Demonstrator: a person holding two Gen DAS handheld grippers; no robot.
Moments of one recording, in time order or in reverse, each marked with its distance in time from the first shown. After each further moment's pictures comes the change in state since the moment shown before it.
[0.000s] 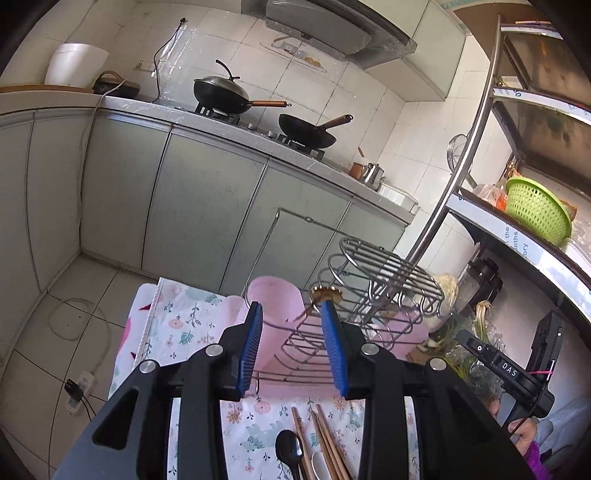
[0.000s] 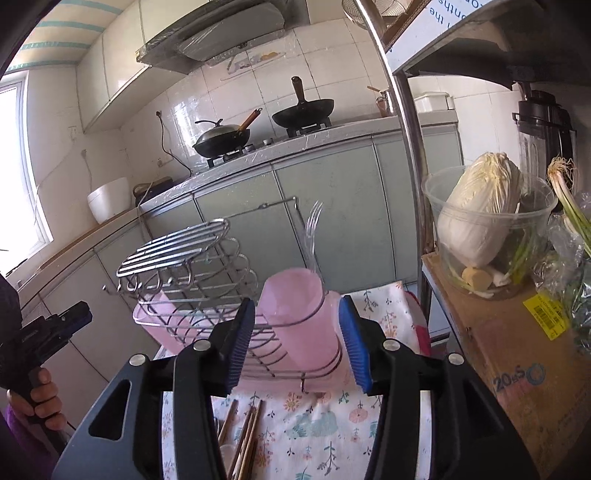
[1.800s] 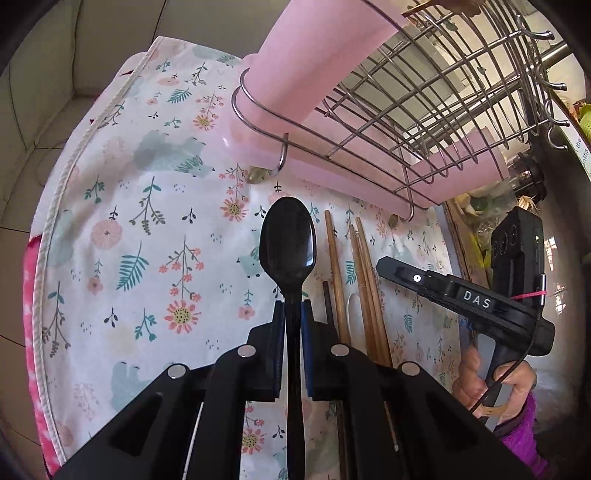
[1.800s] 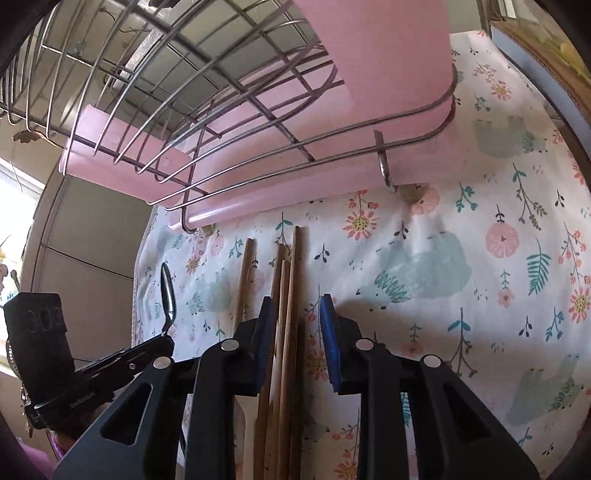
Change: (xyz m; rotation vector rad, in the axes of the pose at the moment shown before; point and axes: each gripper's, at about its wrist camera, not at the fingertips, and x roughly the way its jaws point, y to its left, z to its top) left arm 0.092 0.038 -0.123 -0.170 0.661 0.010; right arm 0.146 0.030 -0.115 0.193 0.723 0.108
